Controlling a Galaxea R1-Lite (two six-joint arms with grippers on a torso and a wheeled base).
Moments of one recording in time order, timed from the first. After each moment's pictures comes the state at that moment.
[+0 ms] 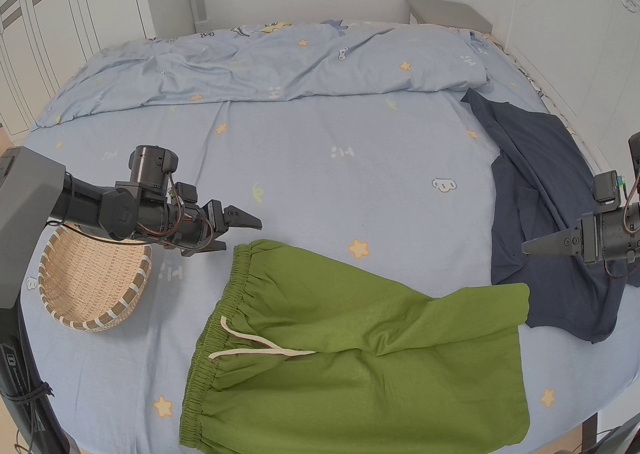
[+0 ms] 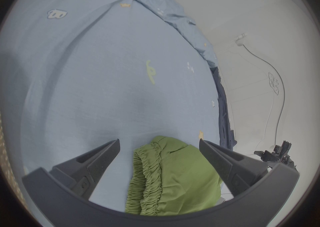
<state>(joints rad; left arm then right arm) -0.15 2.11 -1.35 -0.07 -0.53 -0.44 0.05 1.40 -0.99 0.34 0.53 -0.01</state>
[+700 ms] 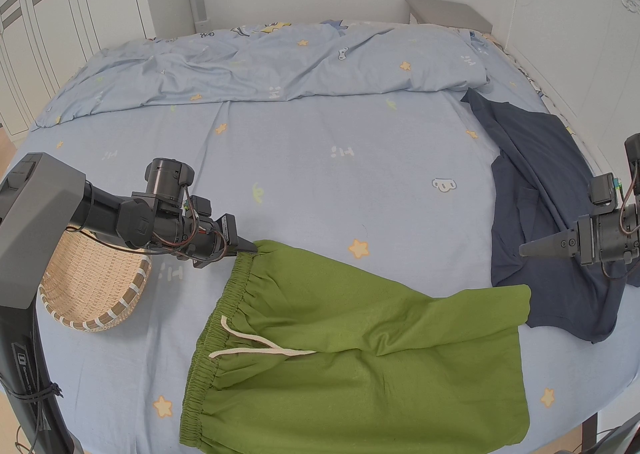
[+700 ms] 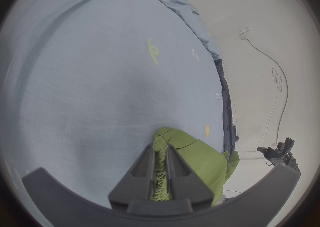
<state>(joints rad) -0.18 2.18 -1.36 -0.06 -0.53 -0.43 0.05 1.42 -0.99 0.34 0.53 -0.01</state>
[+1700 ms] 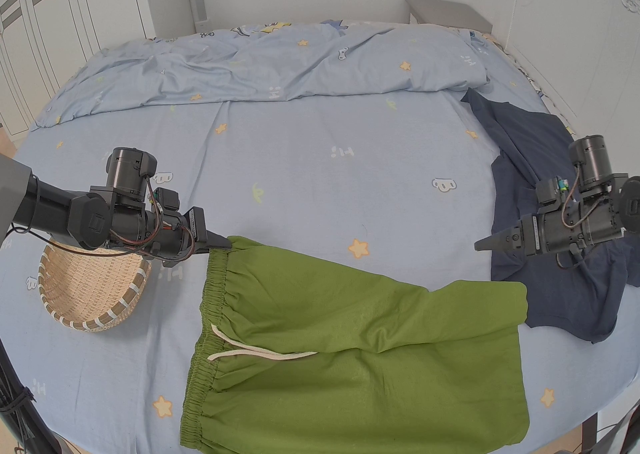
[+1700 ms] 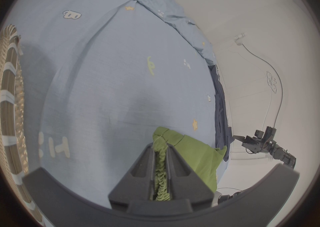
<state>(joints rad) -0.14 1.96 -1.18 -0.06 -0.54 -0.43 0.11 1.71 -1.07 0.17 0.47 0.00</state>
